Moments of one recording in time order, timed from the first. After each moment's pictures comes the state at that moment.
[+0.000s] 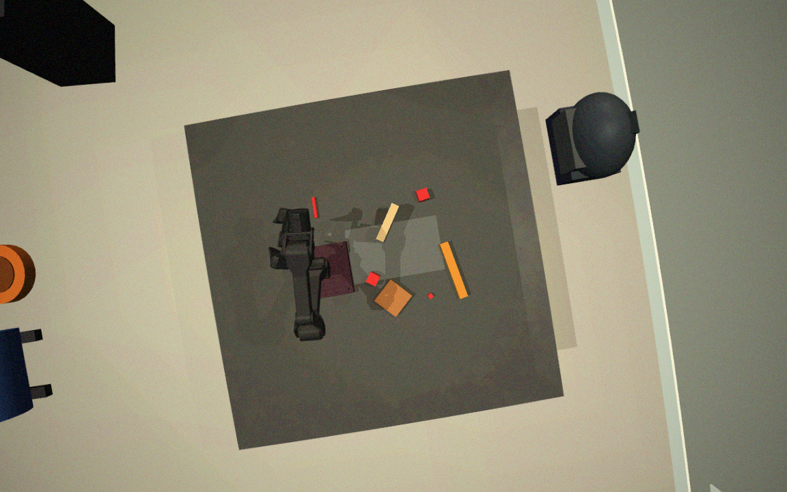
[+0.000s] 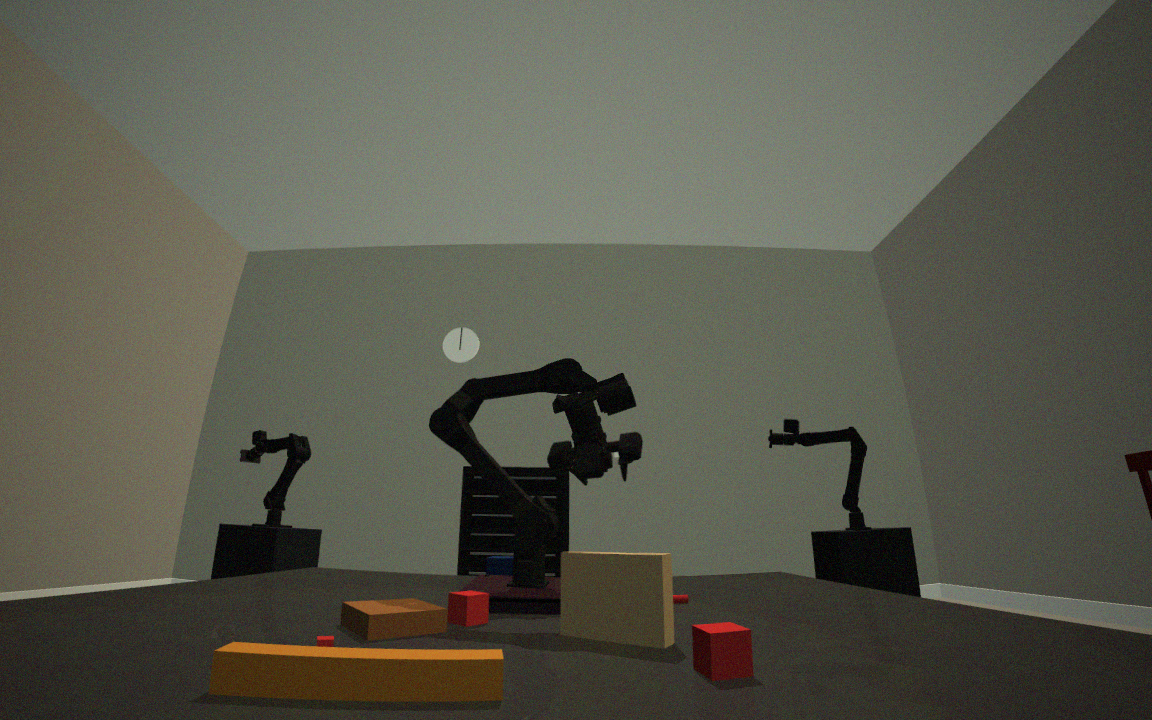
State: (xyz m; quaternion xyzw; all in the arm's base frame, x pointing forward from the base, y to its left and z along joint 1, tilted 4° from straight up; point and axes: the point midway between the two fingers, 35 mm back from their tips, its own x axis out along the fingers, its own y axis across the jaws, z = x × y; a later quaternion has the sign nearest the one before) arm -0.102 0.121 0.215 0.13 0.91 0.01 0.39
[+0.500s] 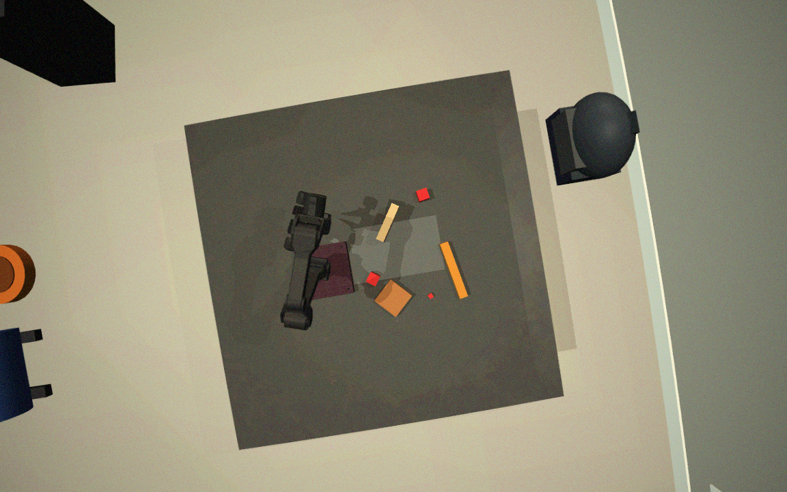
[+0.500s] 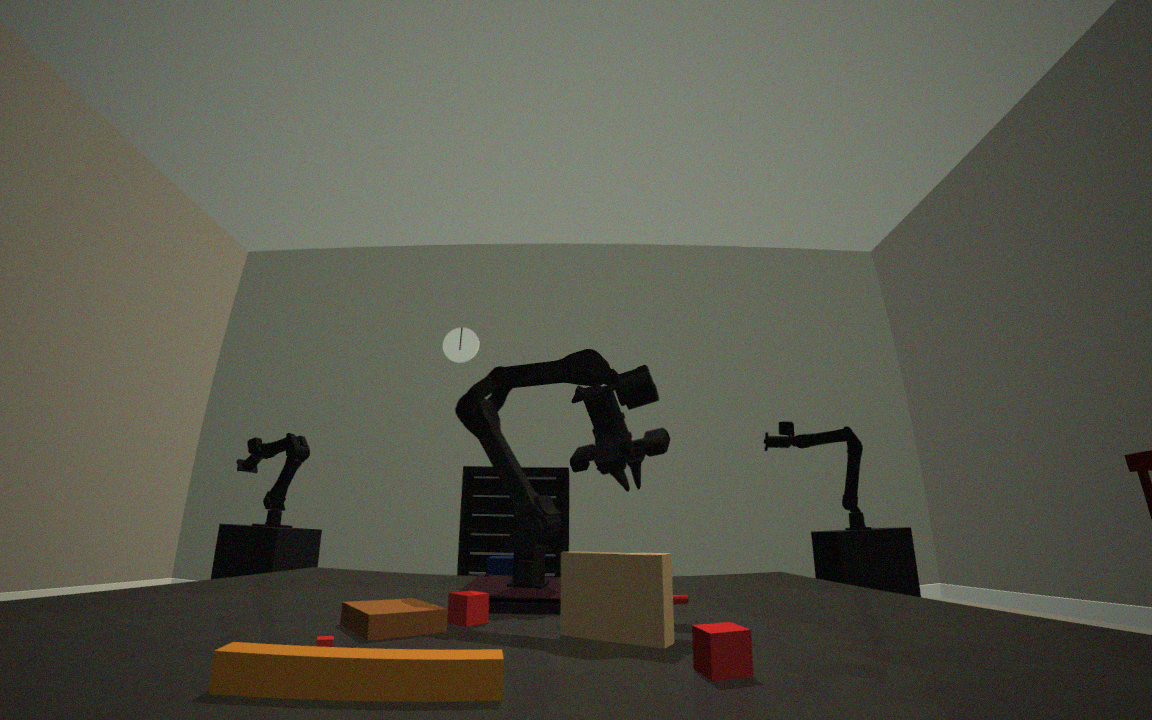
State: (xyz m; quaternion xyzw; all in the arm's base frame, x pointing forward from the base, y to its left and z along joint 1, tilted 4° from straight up) arm -0.041 0.176 0.205 0.20 0.85 0.00 0.48
